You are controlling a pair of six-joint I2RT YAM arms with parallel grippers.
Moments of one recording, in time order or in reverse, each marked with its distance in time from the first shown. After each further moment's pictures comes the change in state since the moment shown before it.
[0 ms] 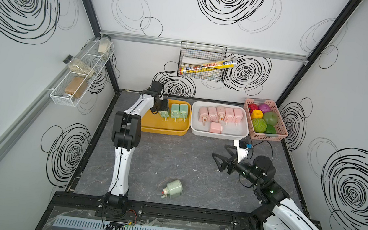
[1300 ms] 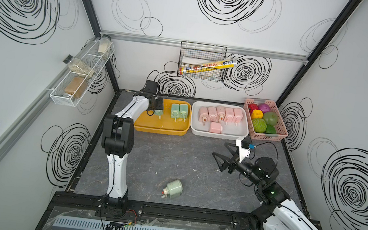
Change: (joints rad) left arm 0.025 -0.204 -0.218 0.088 -0.114 0.016; right arm 0.000 -0.014 -0.001 0.074 -0.040 -0.001
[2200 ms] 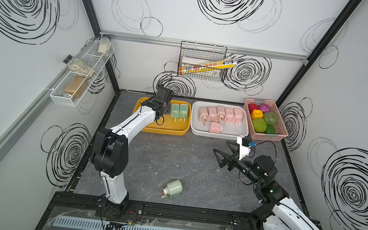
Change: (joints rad) left arm -0.206 -0.307 -0.280 0.089 -0.378 -0.069; right arm 0.000 0.016 0.003 0.011 0.087 0.021
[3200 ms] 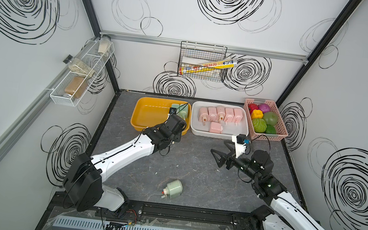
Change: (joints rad) left arm -0.348 -0.402 -0.397 0.010 -0.091 -0.140; right arm -0.019 0.101 0.057 -0.035 -0.064 -0.079
